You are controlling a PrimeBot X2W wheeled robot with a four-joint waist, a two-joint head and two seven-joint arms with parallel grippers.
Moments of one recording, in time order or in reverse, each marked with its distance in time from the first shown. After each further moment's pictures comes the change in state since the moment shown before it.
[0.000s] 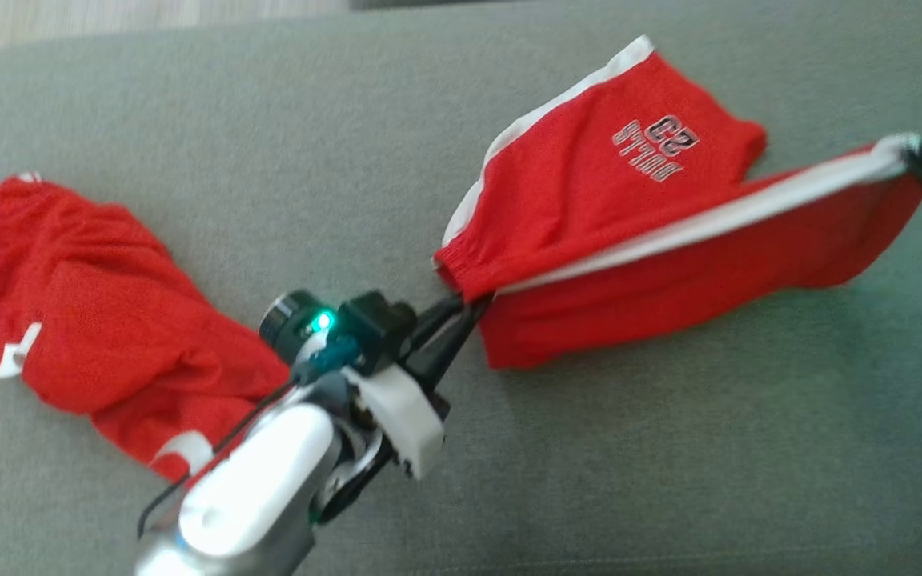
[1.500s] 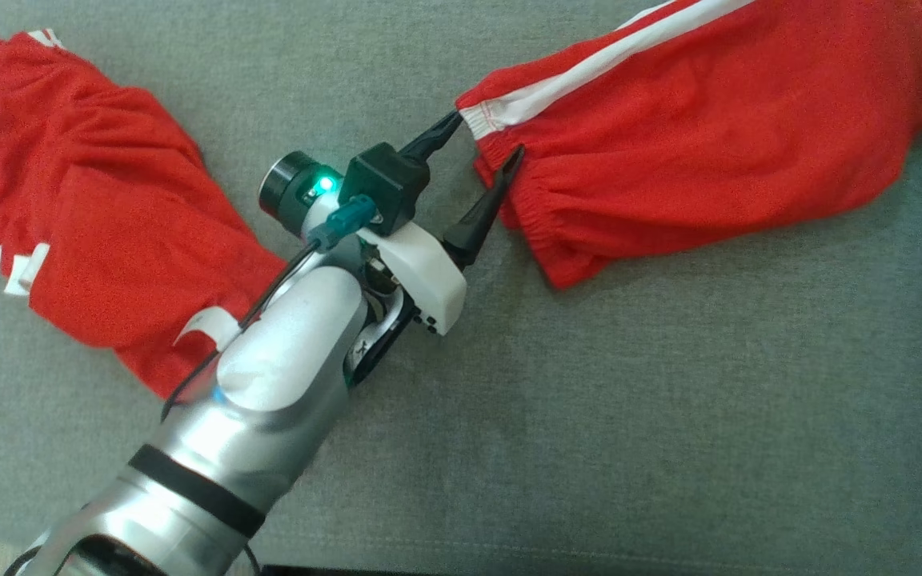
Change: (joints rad) left arm -0.324 -0.158 0.023 0.337 0.019 0.016 -0.124; right arm -0.724 0.124 0.476 0.658 0.015 0.000 -0.319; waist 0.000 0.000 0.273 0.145
